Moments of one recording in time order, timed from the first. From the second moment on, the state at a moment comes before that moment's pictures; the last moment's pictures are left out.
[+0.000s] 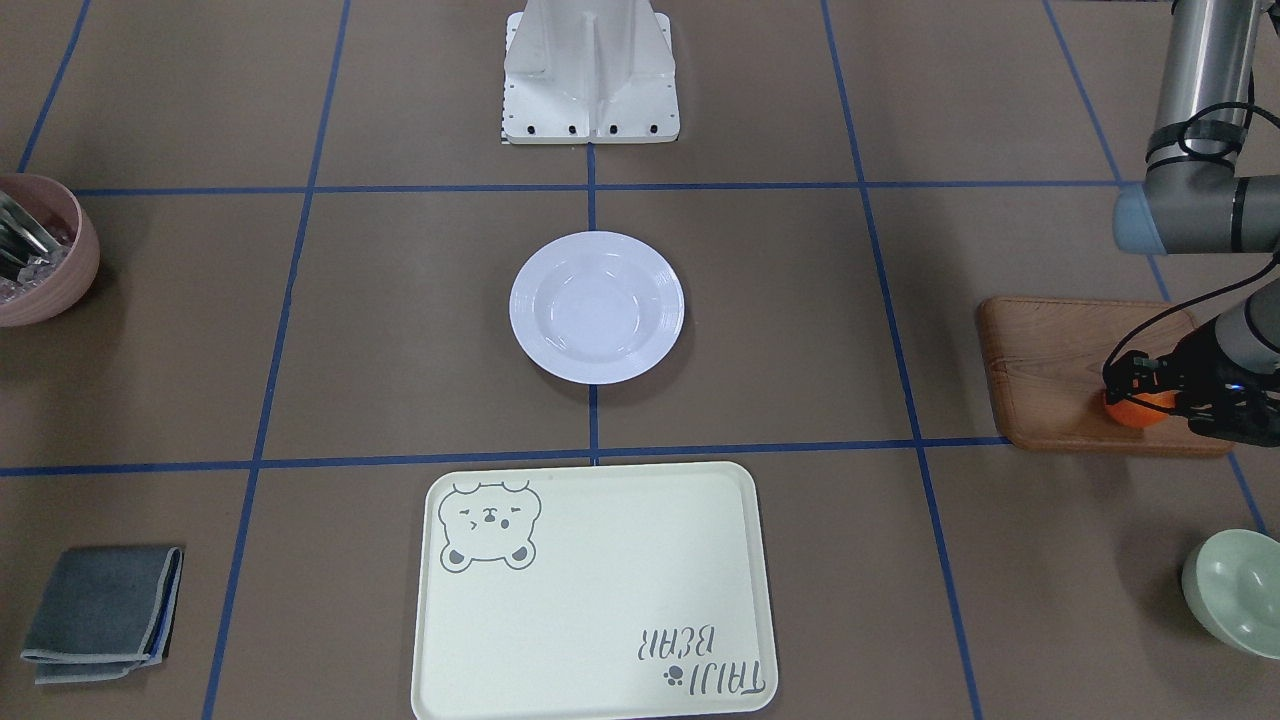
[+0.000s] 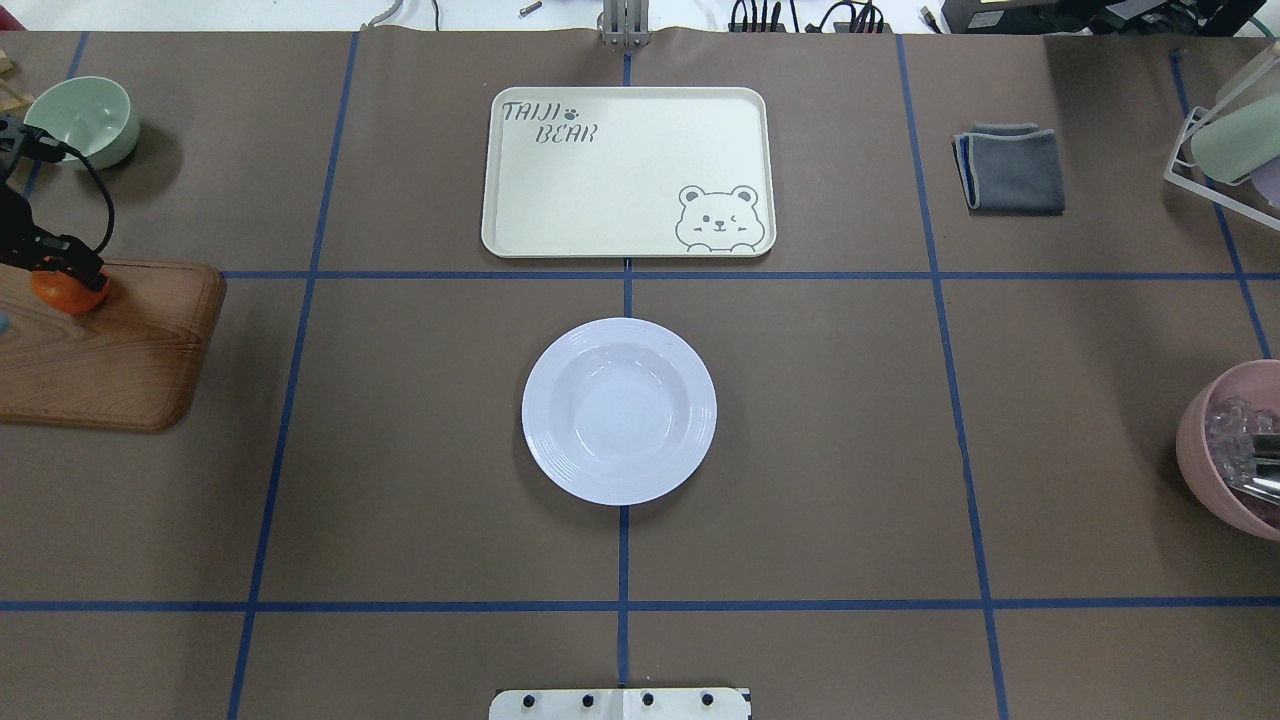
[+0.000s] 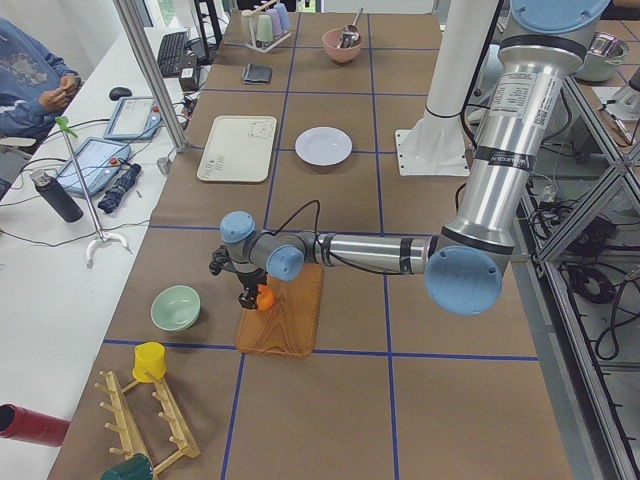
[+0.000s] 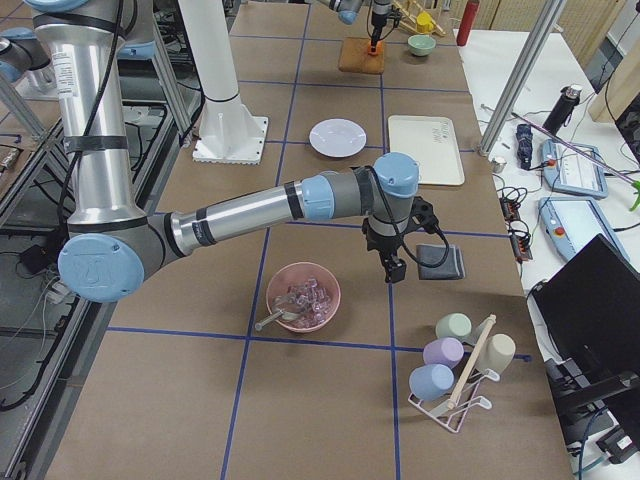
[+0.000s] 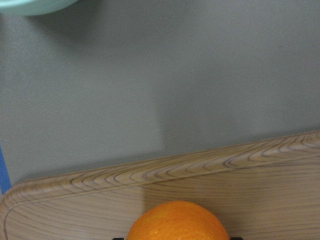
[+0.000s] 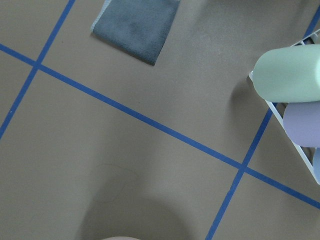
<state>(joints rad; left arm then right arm) -1.15 -1.82 -1.33 -1.92 -2.26 -0.29 1.48 -1.49 1.81 -1.72 2.35 -0.27</state>
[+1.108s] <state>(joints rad) -0.68 -2.26 -1.68 -1.51 -2.12 -1.11 1.48 -1.48 1.80 -1.72 2.35 -0.27</state>
